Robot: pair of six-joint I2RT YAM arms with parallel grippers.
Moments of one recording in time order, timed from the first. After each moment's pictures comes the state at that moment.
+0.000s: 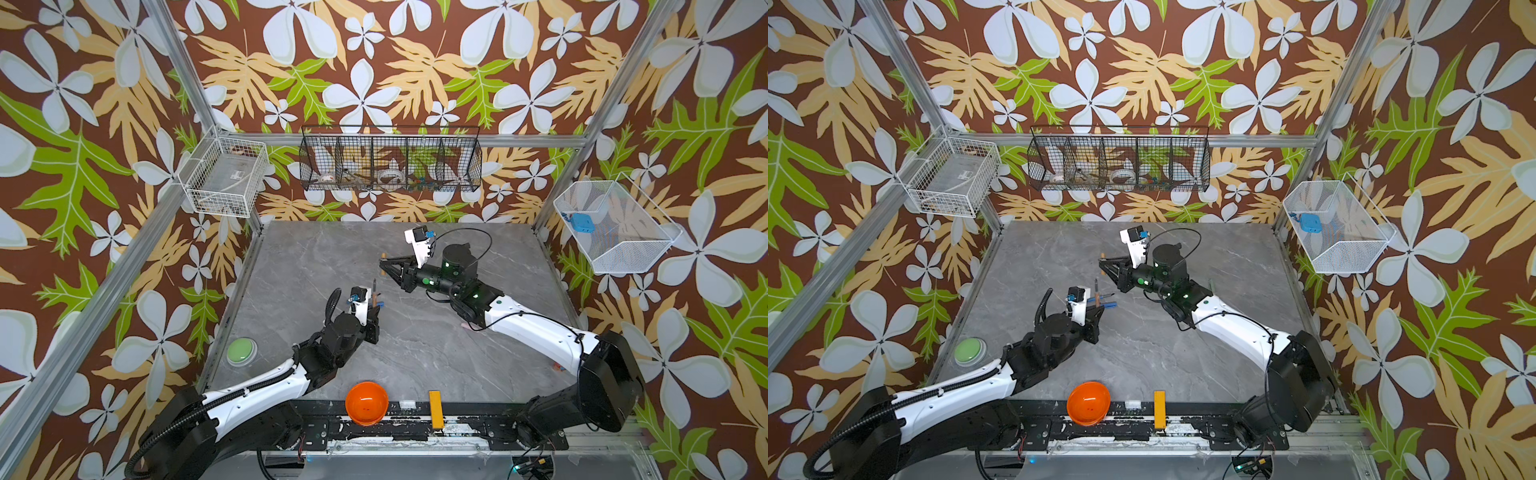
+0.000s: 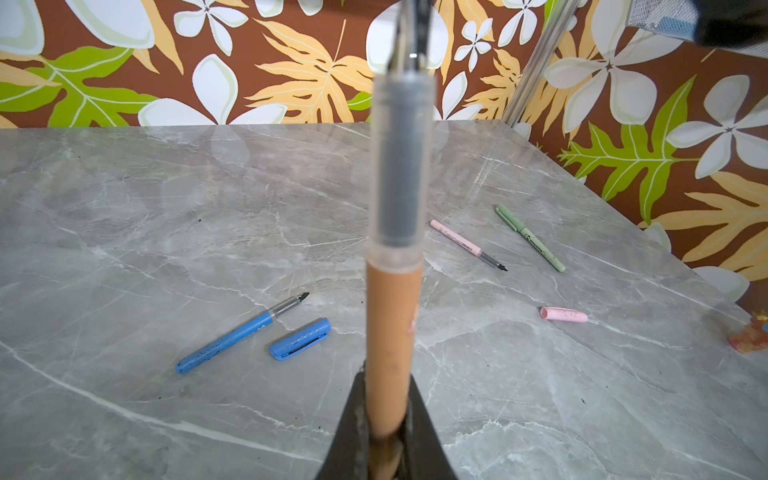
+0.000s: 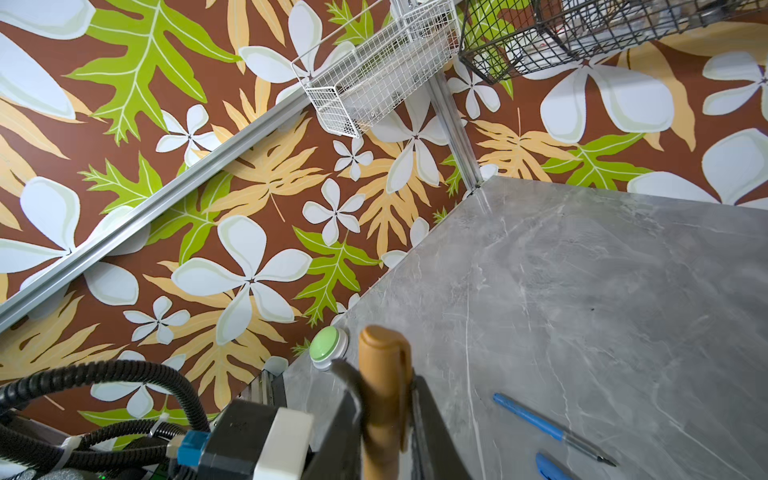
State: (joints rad) left arm -0.82 1.05 0.45 0.28 -0.31 -0.31; right arm 0.68 1.51 1.12 0.31 -0.43 0.48
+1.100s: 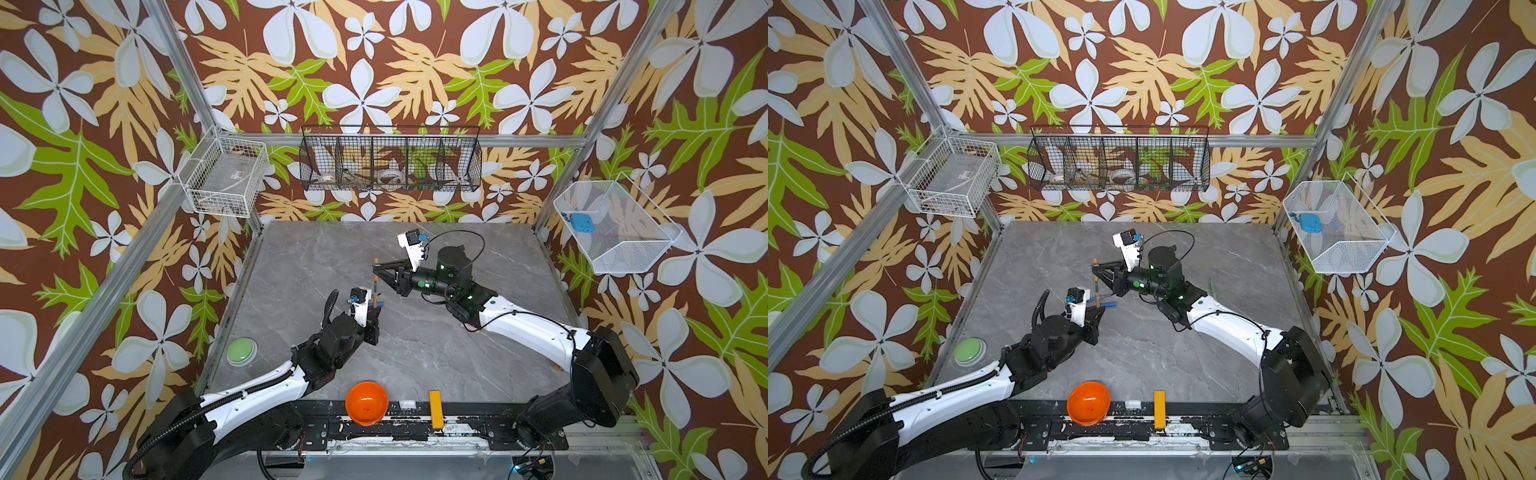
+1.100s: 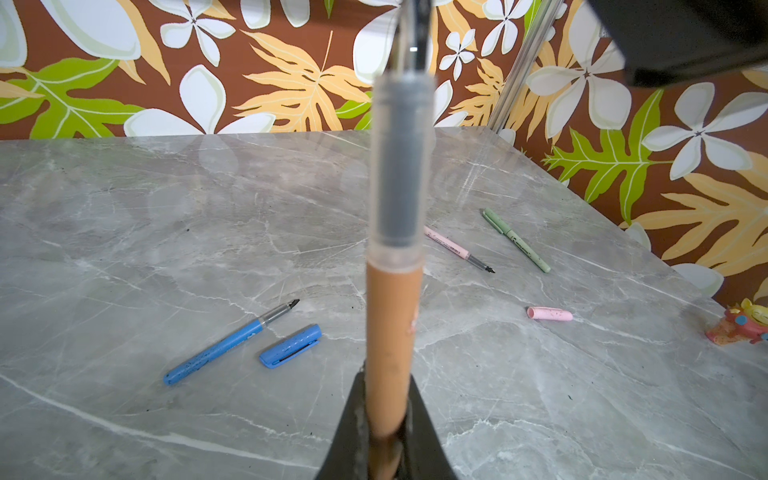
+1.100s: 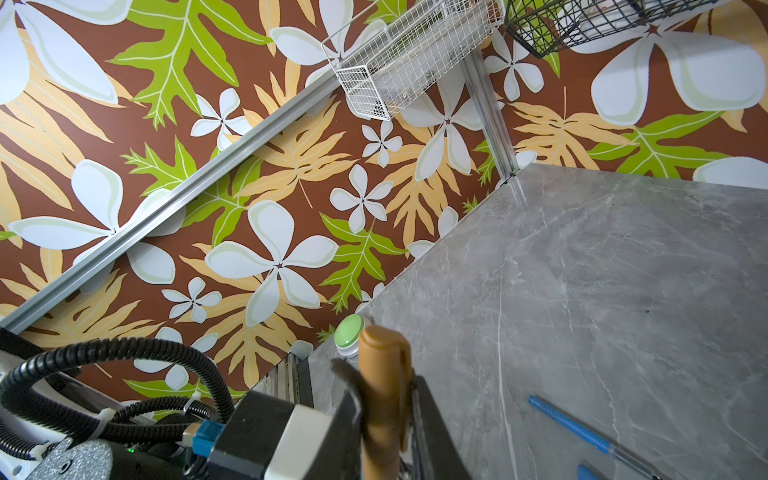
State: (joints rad) left arm -0.82 1.03 0.44 0.31 -0.29 -0.30; right arm 0.71 1.53 1.11 0.34 -0.50 0.50
